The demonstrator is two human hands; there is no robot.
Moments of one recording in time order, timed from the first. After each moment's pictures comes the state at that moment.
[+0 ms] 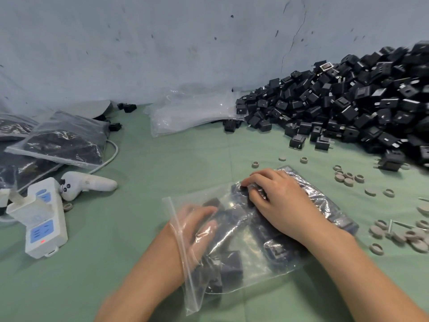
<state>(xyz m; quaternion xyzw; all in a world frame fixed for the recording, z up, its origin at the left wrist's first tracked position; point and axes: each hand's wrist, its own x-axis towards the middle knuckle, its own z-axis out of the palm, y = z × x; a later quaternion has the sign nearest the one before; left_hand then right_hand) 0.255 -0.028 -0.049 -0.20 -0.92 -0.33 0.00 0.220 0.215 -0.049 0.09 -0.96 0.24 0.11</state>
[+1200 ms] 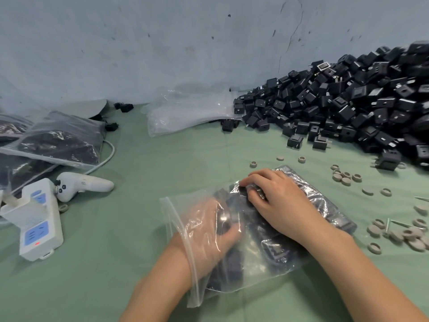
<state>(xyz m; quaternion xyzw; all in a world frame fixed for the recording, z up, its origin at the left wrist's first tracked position) 0.249 0.030 -0.035 -0.13 -0.93 -0.34 -0.05 0.220 0.215 -0.050 0.09 -0.96 0.24 0.11</state>
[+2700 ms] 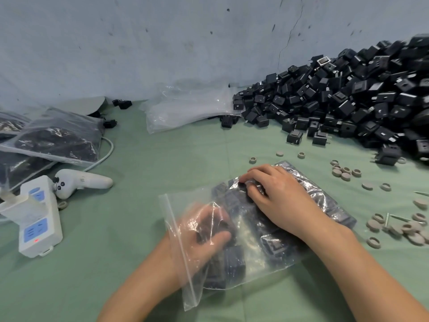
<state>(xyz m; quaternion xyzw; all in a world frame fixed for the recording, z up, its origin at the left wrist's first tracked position) 0.266 -0.007 -0.029 -0.21 -0.87 -0.44 -0.06 0.220 0.216 -0.051 0.09 -0.96 0.25 0.12</state>
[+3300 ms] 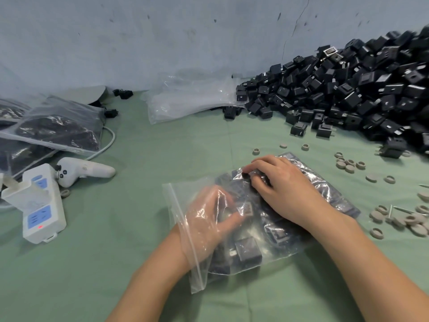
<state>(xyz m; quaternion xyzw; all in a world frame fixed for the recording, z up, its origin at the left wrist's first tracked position) 0.252 0.010 -0.048 -0.18 -0.85 -0.49 -0.03 0.219 0.216 -0.051 0.09 -0.96 0.25 0.12</state>
